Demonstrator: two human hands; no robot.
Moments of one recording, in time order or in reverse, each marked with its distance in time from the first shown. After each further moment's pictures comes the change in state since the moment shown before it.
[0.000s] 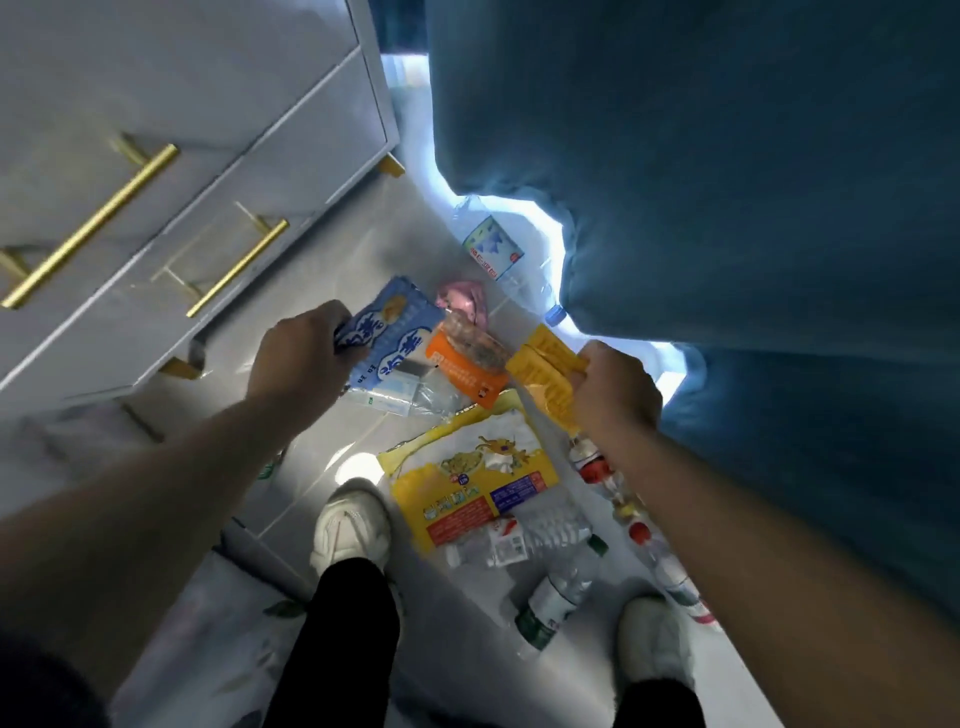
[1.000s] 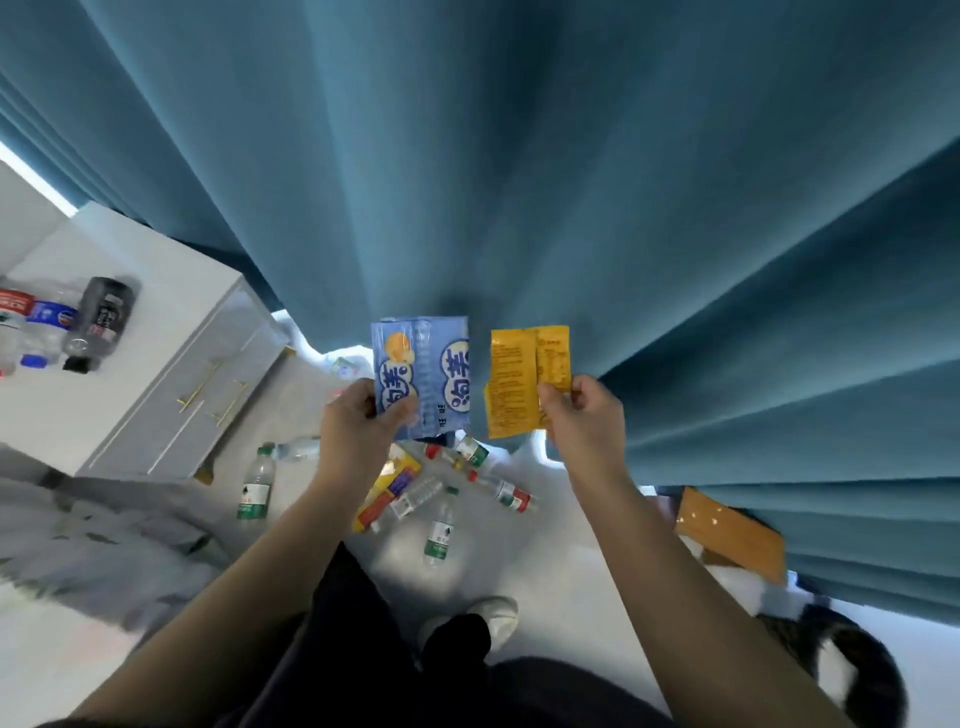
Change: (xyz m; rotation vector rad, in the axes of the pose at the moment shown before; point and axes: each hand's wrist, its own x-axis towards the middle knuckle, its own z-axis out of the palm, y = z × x) left_hand -0.469 0.374 -0.260 -0.828 -0.078 0.083; right_hand -0.558 0.209 -0.340 1.200 0.537 0.228
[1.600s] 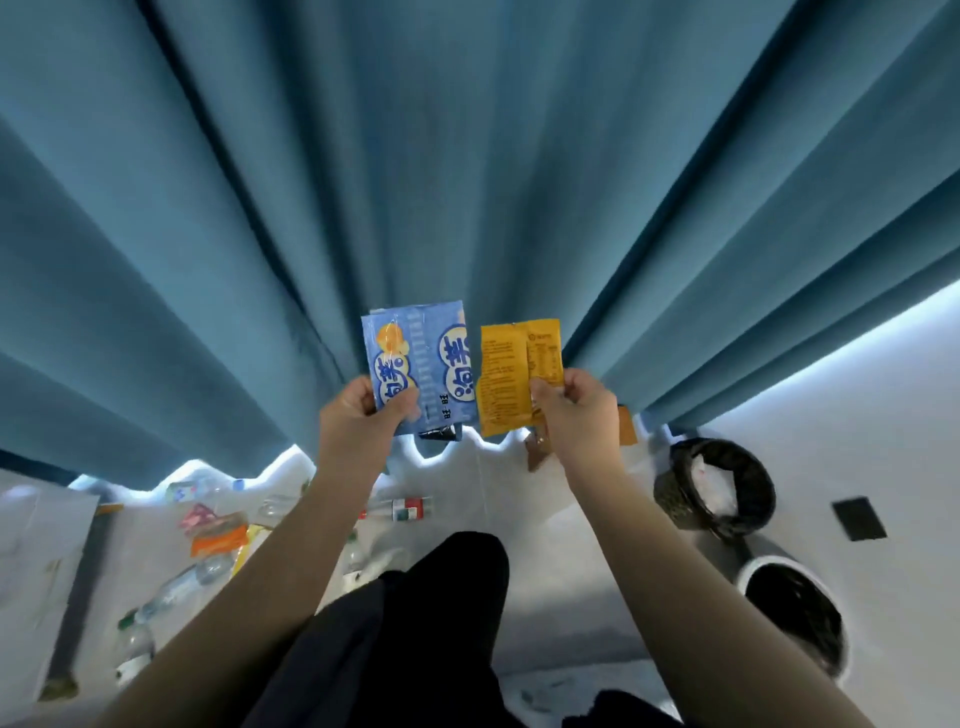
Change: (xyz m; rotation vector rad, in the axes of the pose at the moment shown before) left_hand -0.185 0.045 0.246 0.025 -0.425 0.194; right_hand -0.079 0.132 -0.288 0.275 0.448 0.125
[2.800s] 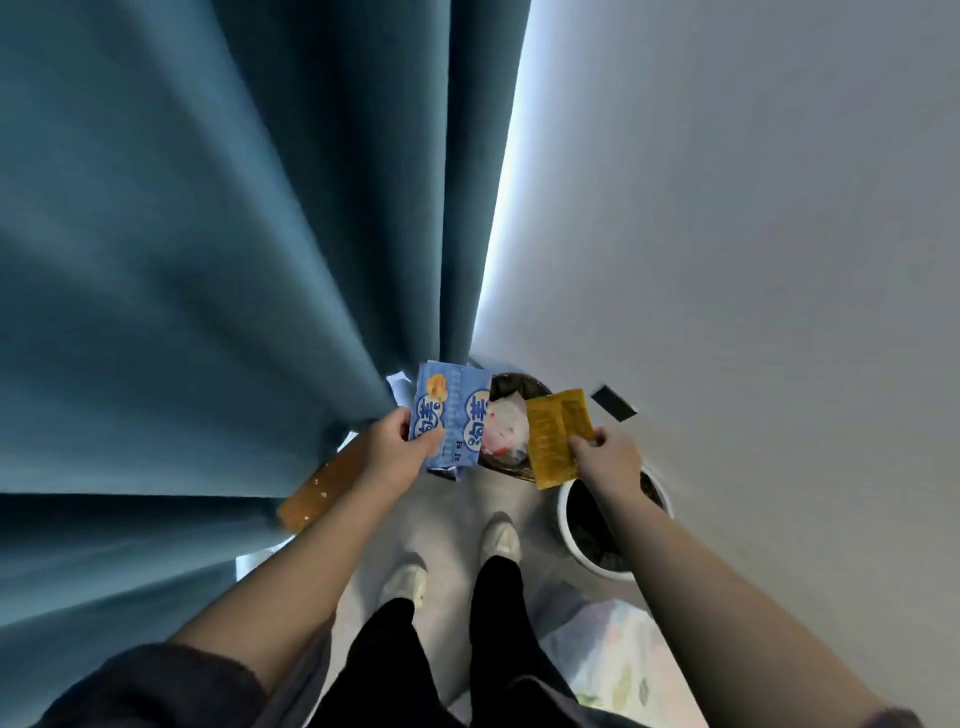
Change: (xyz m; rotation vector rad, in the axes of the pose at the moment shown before) left_hand -0.001 -0.080 0.641 0.657 -0.825 -0.082; right_hand 0.265 0.271 -0.468 -0.064 0.446 0.722
